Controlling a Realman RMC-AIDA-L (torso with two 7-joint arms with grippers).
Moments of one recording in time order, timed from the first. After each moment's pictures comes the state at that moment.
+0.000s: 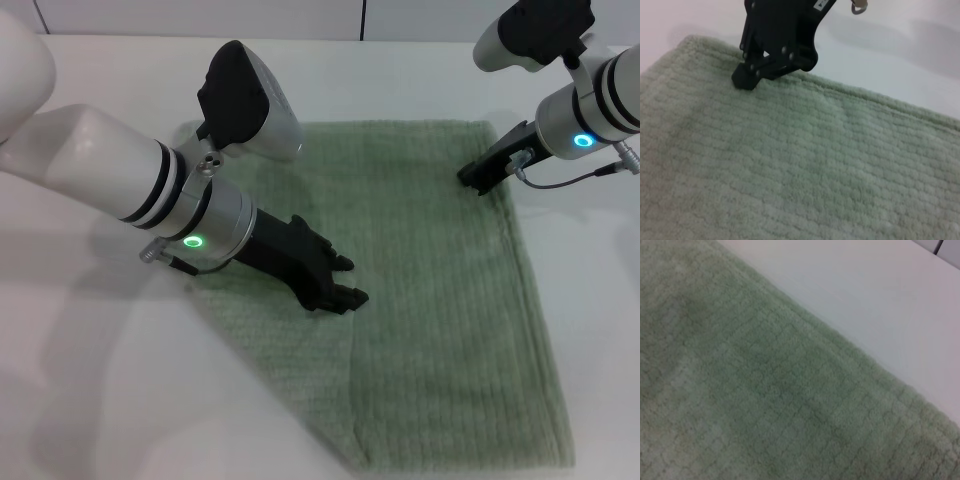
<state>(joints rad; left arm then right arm) -0.69 -2.07 1.52 0.81 2.06 1.20 -1.92 0.97 2.03 -1.26 -0.48 0.65 0.92 -0.90</state>
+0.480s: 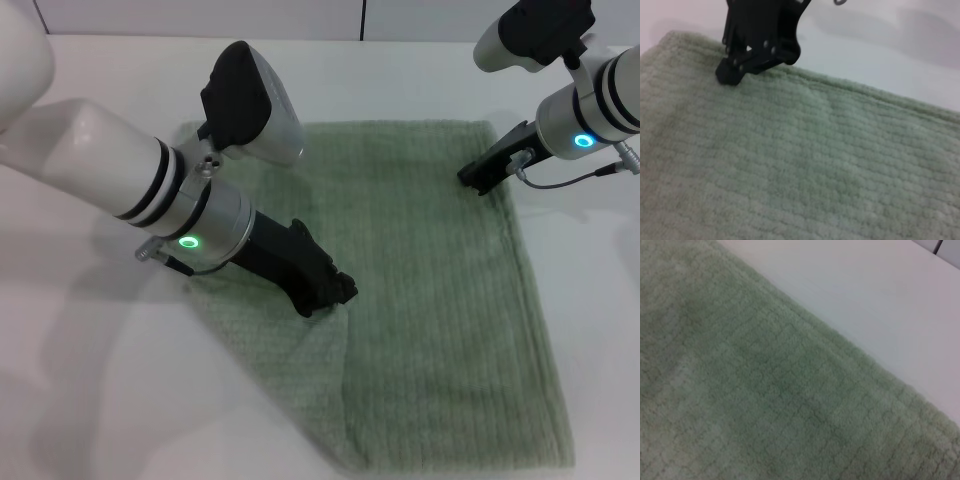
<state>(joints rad) -0.69 -2.07 1.52 0.85 2.09 1.25 -1.92 0.97 2.03 -1.26 -0.48 0.65 0.92 -0.90</state>
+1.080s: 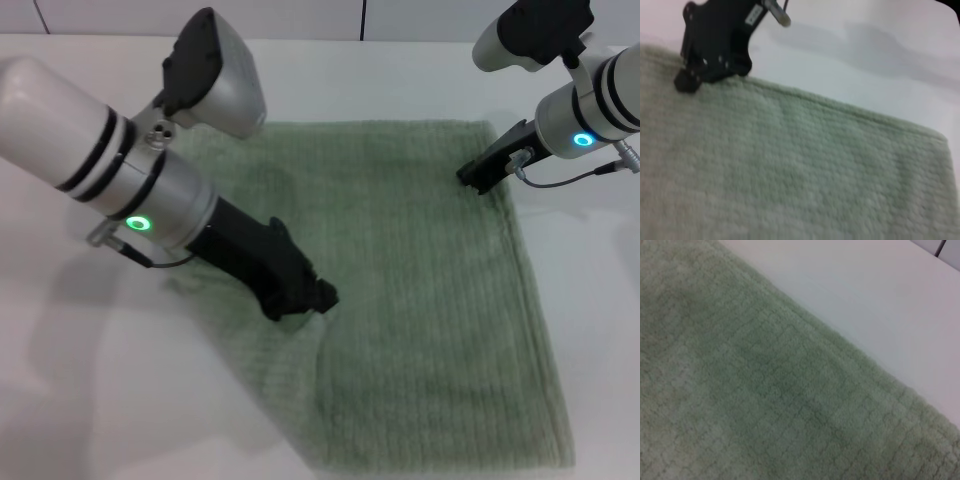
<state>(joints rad) -0.68 -2.06 1.34 0.97 2.16 1.54 -1.94 0.97 2.03 -1.26 -0.48 0.65 0.92 -0.91</state>
